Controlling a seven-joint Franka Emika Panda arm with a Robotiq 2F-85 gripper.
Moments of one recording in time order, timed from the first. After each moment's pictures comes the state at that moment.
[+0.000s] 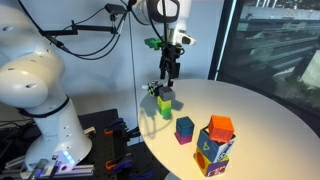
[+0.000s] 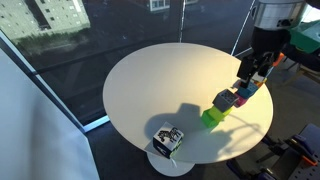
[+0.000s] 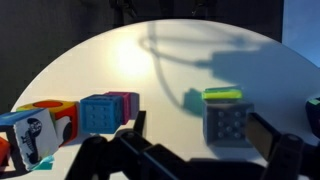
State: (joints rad) arm 0.03 -0.23 0.05 -2.41 -0.05 2.00 0.17
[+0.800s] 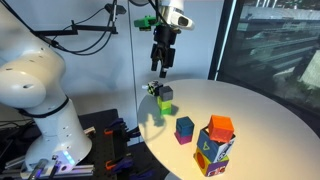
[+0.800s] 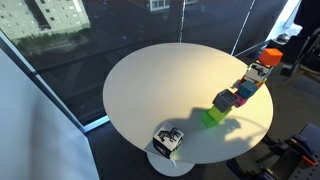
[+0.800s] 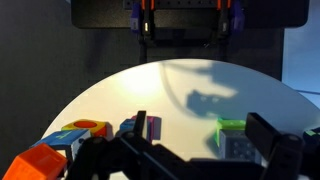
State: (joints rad) arm 0.00 -0.42 0.00 -2.41 -0.08 1.76 0.05
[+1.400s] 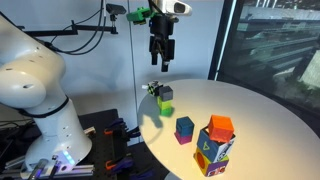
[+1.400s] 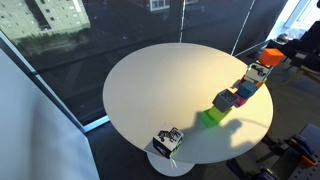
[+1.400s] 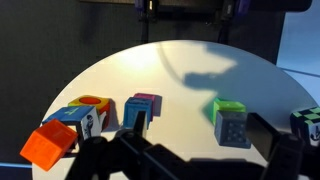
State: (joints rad) arm 0.00 -0.56 -0.04 -2.48 -0.08 1.83 -0.03
